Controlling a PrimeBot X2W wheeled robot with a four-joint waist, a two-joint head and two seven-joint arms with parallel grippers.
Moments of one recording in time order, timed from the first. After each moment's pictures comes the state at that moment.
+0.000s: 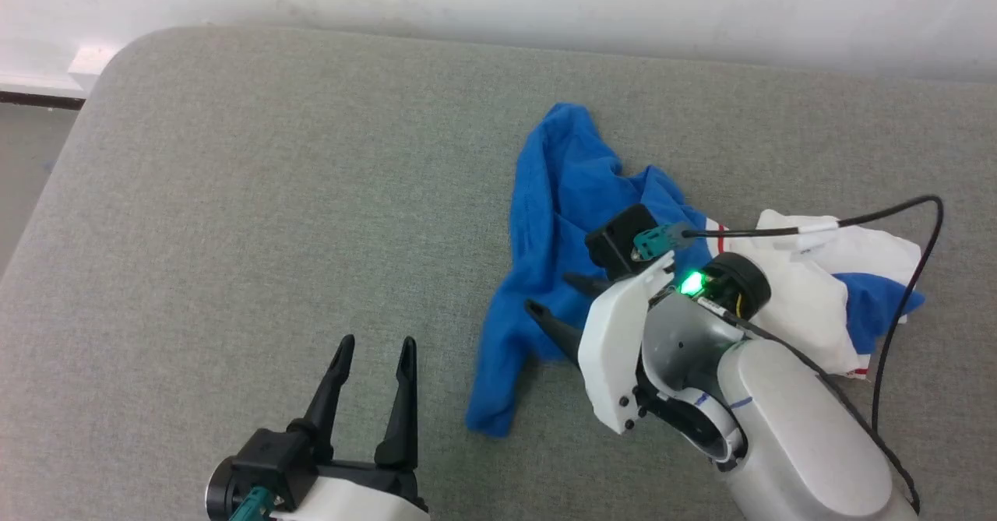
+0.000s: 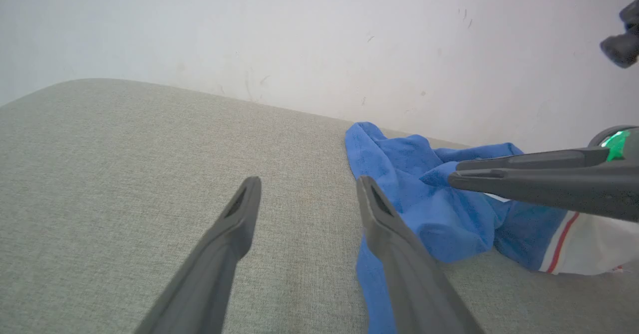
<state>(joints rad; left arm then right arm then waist) 0.08 0.12 -0.28 -0.07 -0.31 0.08 -0.26 -0.43 -0.09 0.48 0.12 0.38 0.13 0.64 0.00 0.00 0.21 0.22</state>
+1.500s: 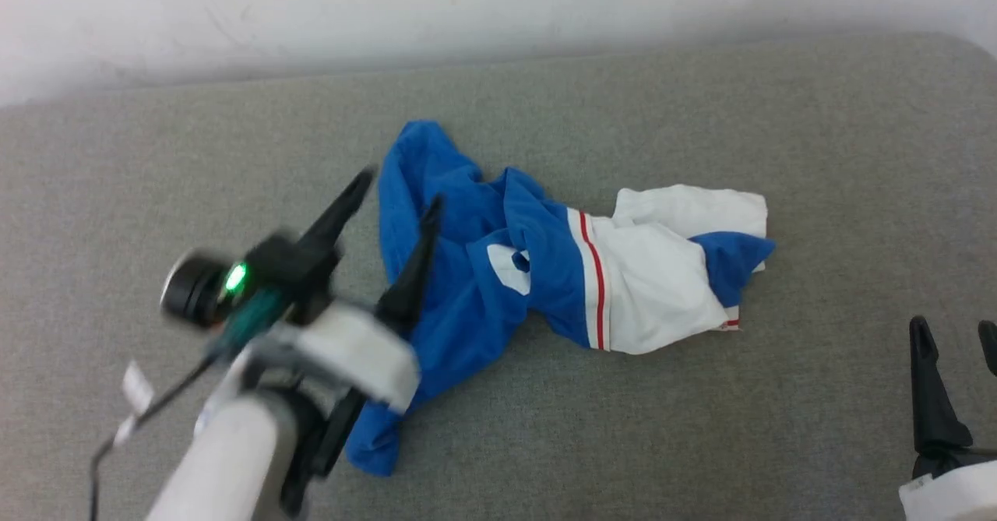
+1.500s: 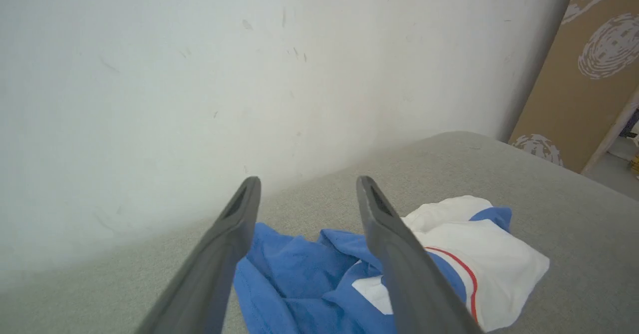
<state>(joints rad) -0.22 0.29 -0.32 -0.27 -0.26 0.03 0.15 0.22 -0.05 -0.25 -0.34 0.24 0.13 0.09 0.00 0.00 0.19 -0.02</state>
